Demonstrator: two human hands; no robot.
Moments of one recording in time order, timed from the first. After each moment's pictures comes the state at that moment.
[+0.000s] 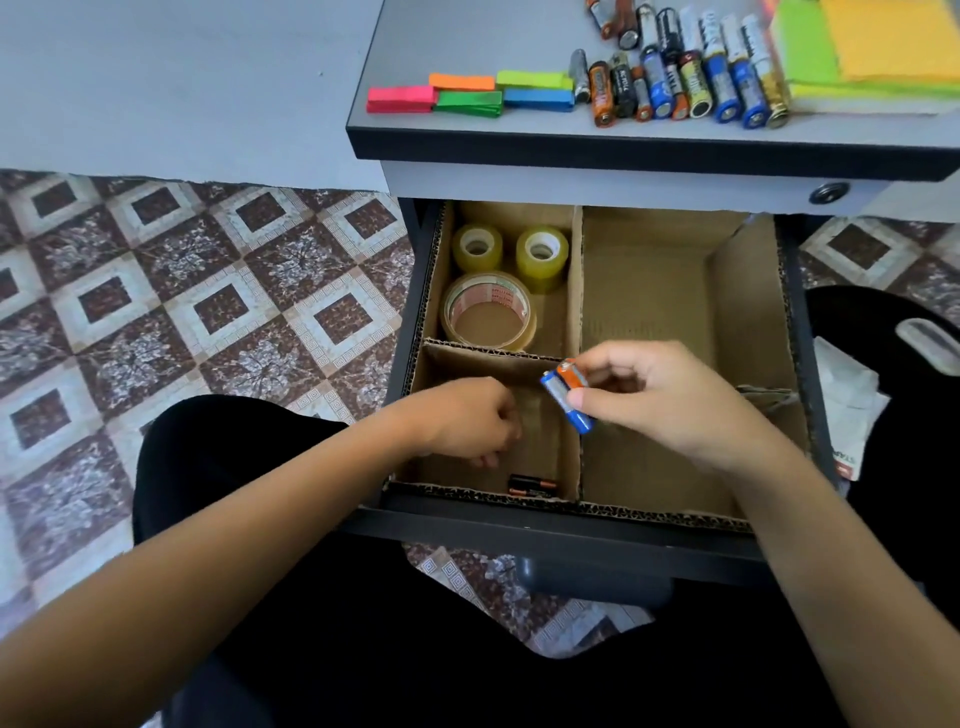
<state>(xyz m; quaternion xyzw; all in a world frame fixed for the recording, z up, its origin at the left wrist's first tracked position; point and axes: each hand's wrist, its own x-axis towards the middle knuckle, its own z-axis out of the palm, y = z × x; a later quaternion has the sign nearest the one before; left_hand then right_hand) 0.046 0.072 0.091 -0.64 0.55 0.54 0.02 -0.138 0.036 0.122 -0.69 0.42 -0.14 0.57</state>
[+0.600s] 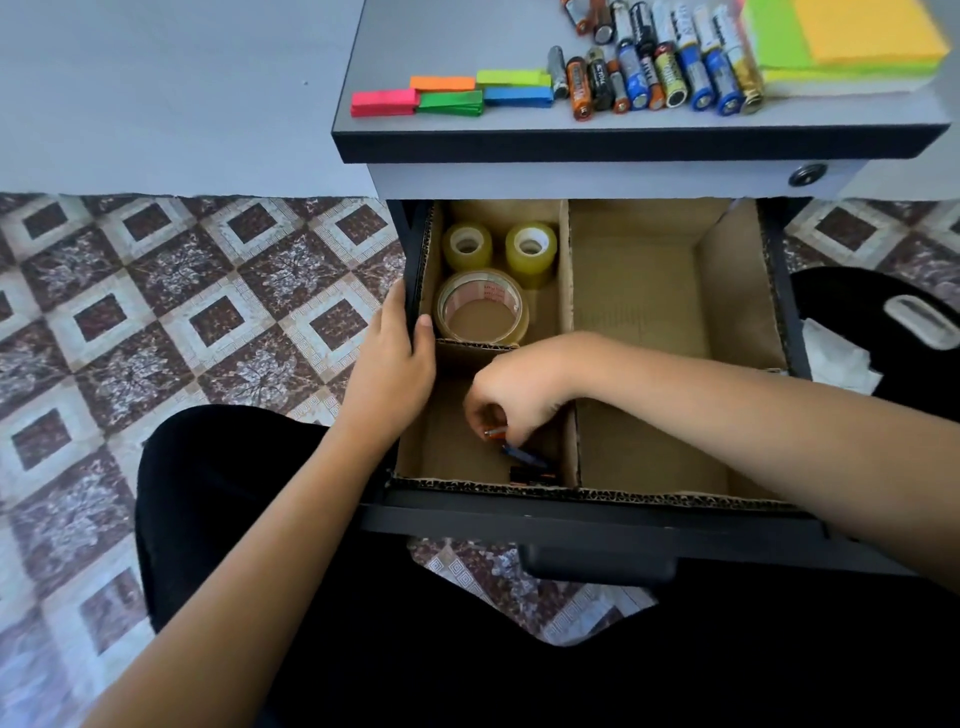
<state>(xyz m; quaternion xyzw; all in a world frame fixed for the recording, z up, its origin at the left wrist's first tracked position) 0.081 0.077 0.084 -0.79 0.50 0.24 -0.28 -0.040 0.008 0.106 -0.89 0.14 0.34 0.29</state>
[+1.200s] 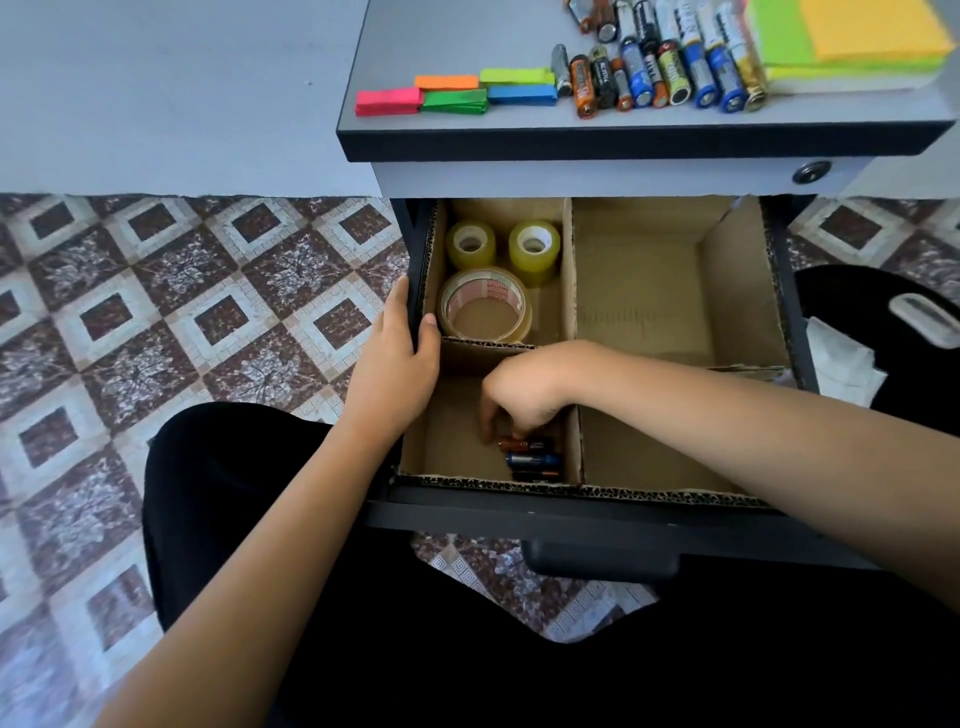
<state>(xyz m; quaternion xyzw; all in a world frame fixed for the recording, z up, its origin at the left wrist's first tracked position) 0.082 0.079 0.081 -0.78 0.48 0.24 -0.30 -0.037 0.004 0.075 -0.85 0.19 0.40 0.28</state>
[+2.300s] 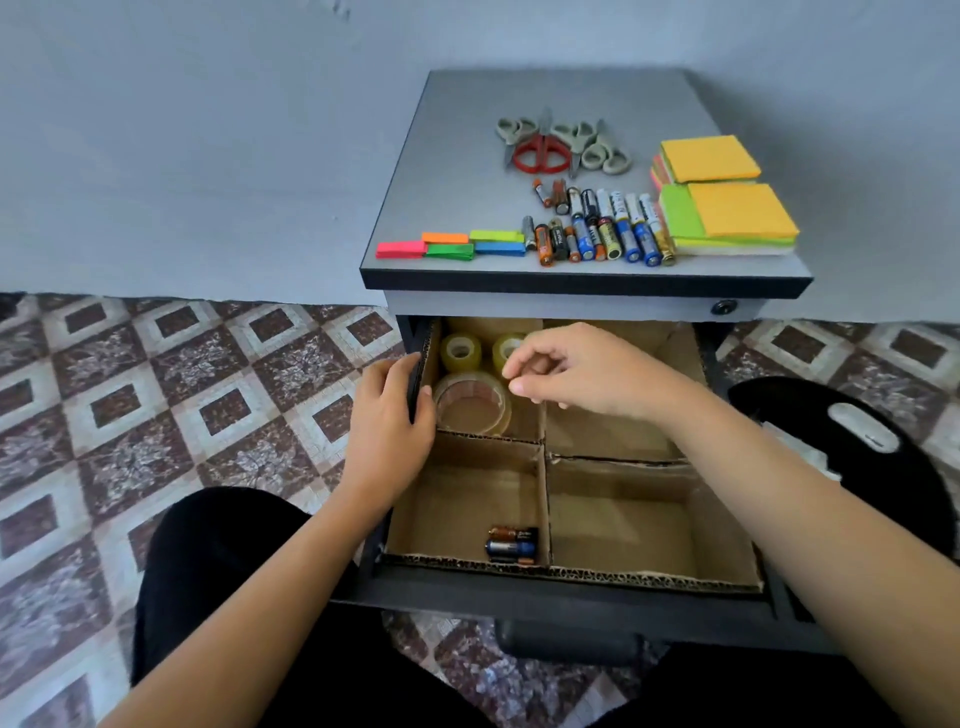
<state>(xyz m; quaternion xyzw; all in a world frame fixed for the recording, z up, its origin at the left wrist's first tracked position) 0.079 0.075 0.099 -0.75 0.56 0.09 -0.35 -0.112 -0.009 0.182 -0.83 0.36 -0.09 0.41</state>
